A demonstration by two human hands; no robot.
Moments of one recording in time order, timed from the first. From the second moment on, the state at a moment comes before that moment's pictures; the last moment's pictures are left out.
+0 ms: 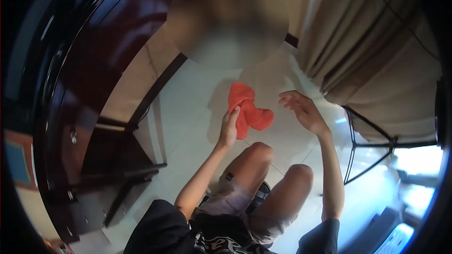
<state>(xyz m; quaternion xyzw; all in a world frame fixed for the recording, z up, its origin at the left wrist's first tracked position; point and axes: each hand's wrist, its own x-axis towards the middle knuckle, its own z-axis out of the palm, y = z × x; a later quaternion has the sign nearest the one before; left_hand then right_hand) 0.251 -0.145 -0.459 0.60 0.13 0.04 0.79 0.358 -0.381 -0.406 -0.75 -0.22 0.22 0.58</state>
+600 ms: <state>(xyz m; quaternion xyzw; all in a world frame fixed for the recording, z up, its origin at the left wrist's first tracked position) 0.093 -0.028 -0.354 0.70 0.28 0.14 0.64 0.336 -0.122 -0.477 -0.63 -0.43 0.43 0.49</state>
